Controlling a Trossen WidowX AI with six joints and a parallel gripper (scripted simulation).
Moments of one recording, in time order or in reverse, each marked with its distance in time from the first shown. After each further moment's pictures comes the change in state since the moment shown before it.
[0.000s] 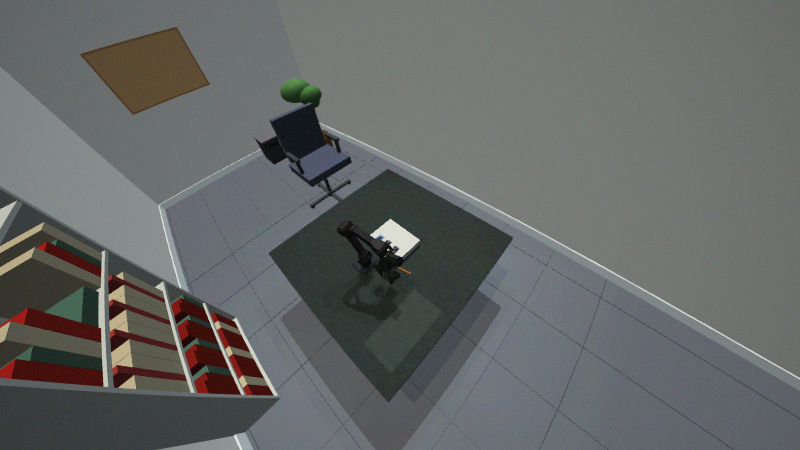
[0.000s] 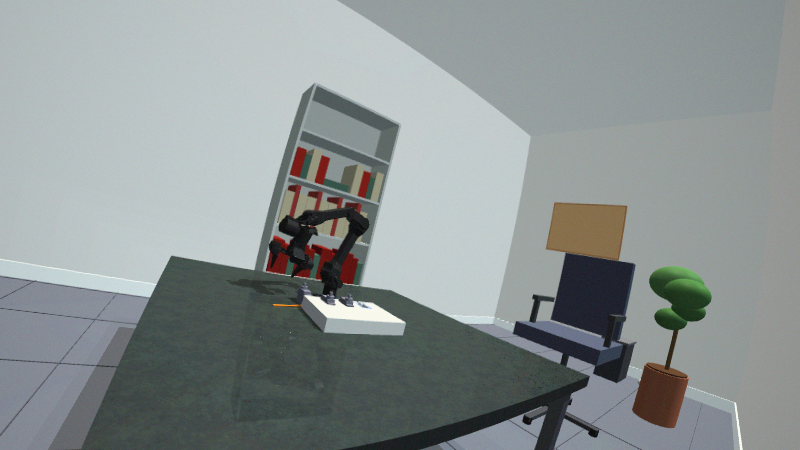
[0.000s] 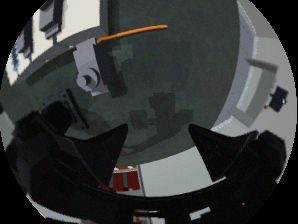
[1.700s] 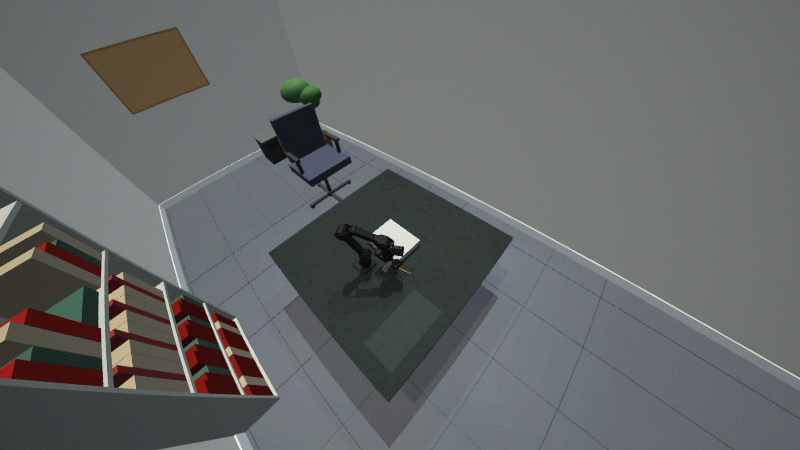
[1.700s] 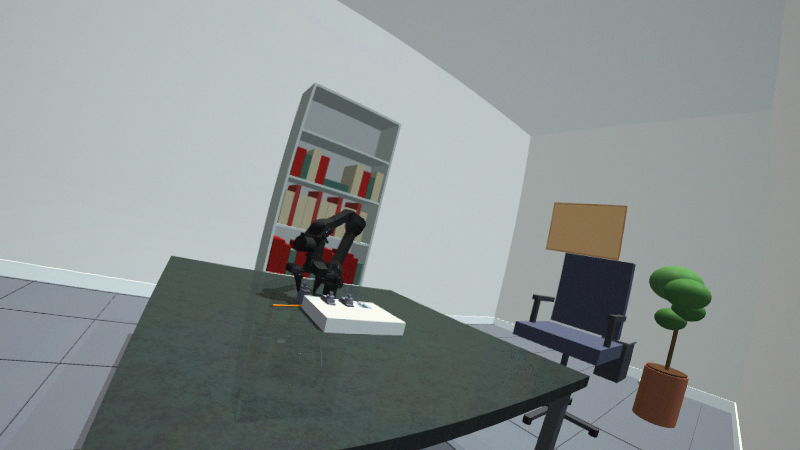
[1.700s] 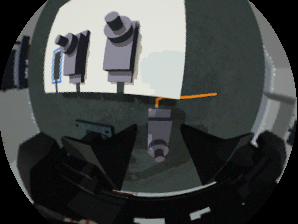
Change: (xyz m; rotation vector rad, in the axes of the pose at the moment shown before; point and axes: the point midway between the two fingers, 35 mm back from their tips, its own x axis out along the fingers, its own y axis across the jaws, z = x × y) arm -0.003 0.088 0.089 -0.158 -0.289 0.225
